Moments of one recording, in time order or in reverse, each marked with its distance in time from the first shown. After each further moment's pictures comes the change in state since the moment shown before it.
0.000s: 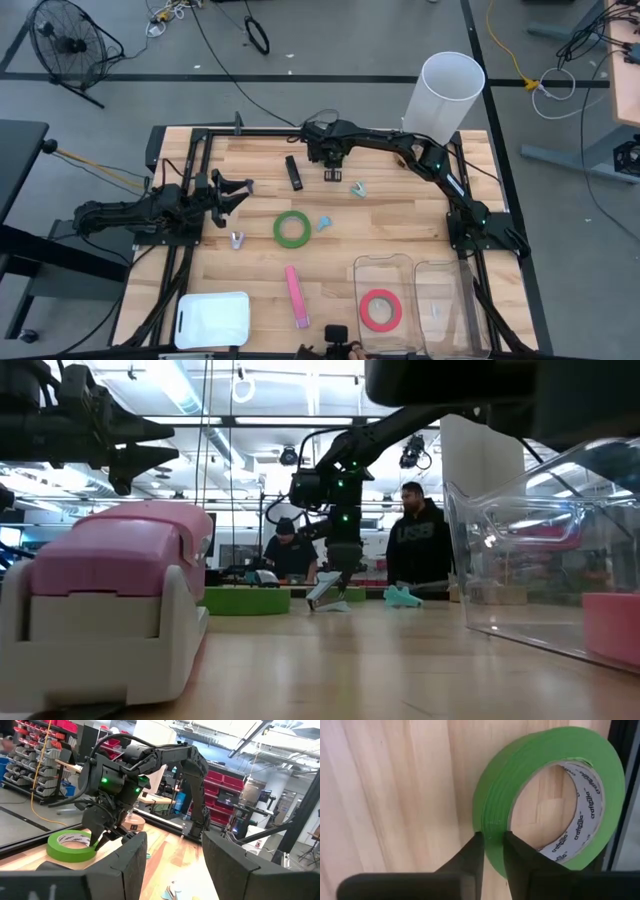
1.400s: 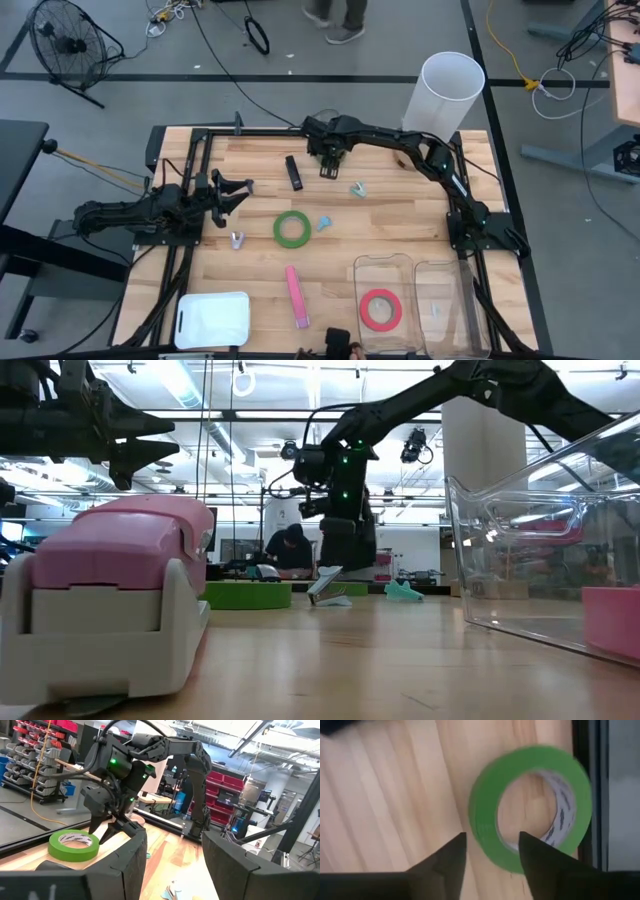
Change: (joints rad) left arm 0.000 0.000 0.000 -0.002 0.000 -0.003; right arm 0.012 -0.063 0.001 0.006 -0.046 0.144
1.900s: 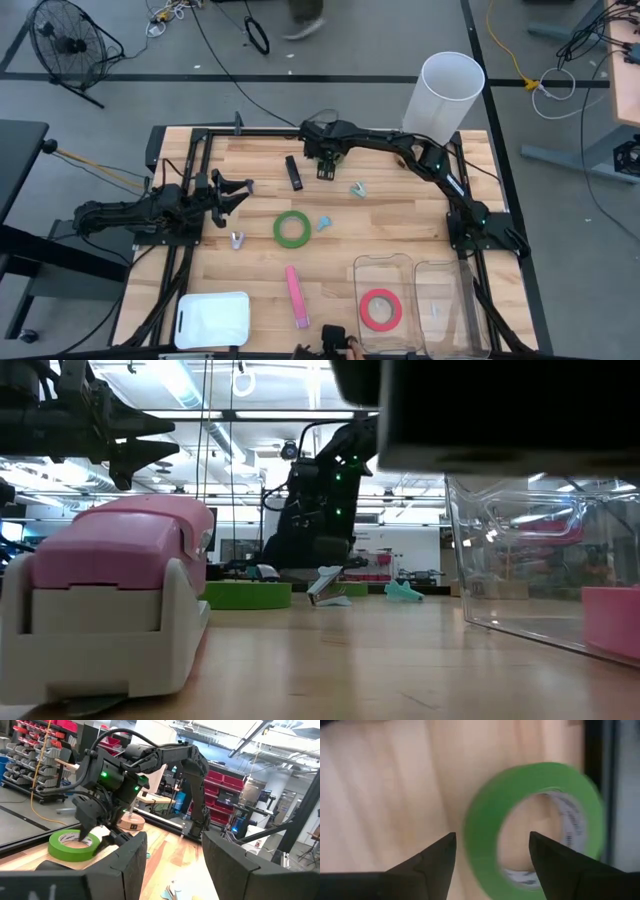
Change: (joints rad) left arm 0.000 0.000 0.000 0.000 0.000 0.000; right arm -0.007 0.063 -0.001 0.080 0.008 -0.045
